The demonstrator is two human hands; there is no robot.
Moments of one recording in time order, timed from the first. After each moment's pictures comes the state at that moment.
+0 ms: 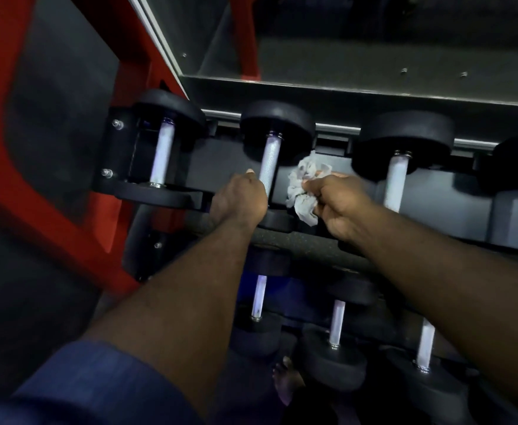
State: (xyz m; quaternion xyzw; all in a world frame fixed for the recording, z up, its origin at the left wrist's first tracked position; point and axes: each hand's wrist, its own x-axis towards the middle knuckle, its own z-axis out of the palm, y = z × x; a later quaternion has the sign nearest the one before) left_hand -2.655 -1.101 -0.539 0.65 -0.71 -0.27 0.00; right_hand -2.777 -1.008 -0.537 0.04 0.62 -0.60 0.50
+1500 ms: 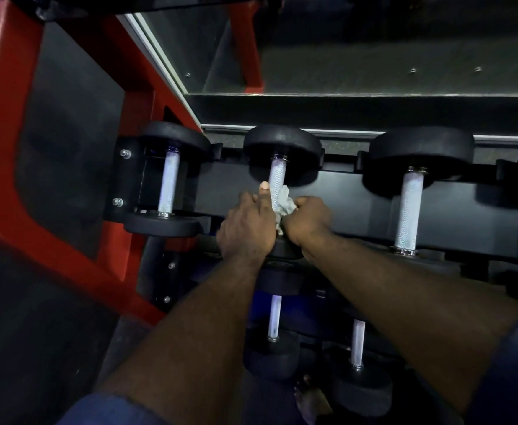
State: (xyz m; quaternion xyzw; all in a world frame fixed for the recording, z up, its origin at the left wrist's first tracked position) left_hand -2.654 -1.101 -0.537 0.61 -0.74 -0.27 0.02; right_hand -2.741 -1.059 -0.579 -0.13 0.82 -0.41 0.37
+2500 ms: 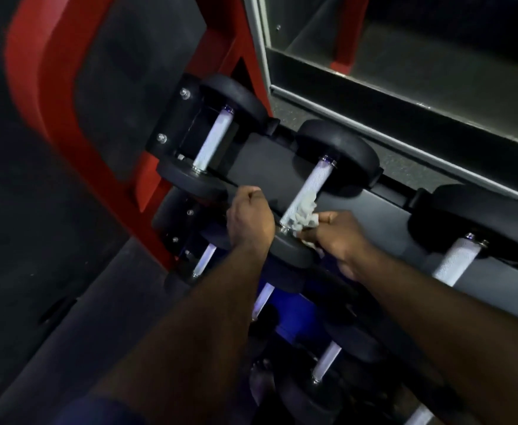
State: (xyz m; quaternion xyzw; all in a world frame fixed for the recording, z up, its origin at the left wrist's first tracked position) left_hand -2.649 -1.113 -0.565 0.76 -0.44 -0.39 0.27; right_hand -2.778 -1.058 -0.592 -0.22 0.69 -0.36 0.59
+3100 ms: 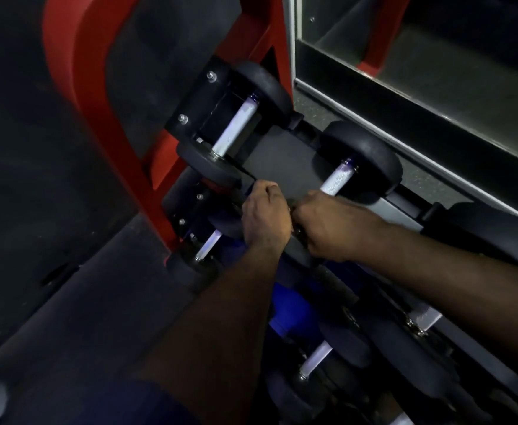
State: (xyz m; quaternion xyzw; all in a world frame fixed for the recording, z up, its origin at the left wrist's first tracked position) left_hand -2.652 -1.103 -0.566 0.76 -0.45 -0.37 0.30; right_hand -2.780 -1.091 -0.532 -0.87 0.46 0.03 0.18
